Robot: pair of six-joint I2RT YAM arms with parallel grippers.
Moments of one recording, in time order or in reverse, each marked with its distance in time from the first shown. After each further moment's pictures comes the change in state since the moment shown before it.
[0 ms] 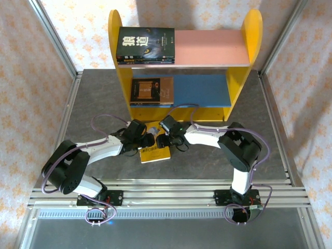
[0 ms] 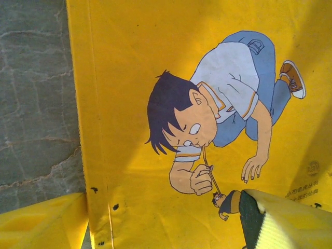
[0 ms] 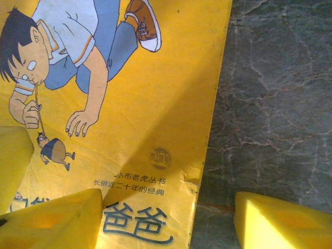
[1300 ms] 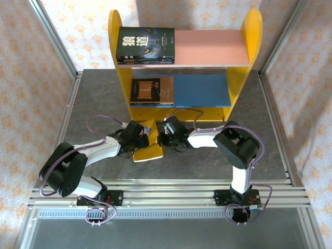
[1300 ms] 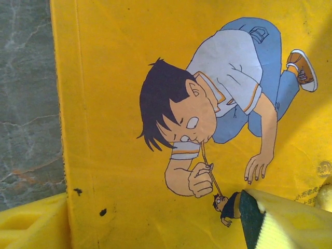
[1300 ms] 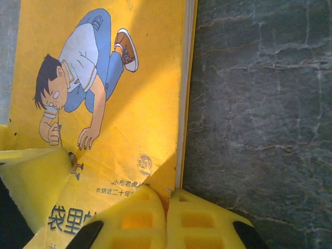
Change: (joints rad) left arm 0.024 -0.032 -0.027 -0.054 -0.098 0.007; right arm -0.047 0.050 -0.163 0.454 -0.180 0.115
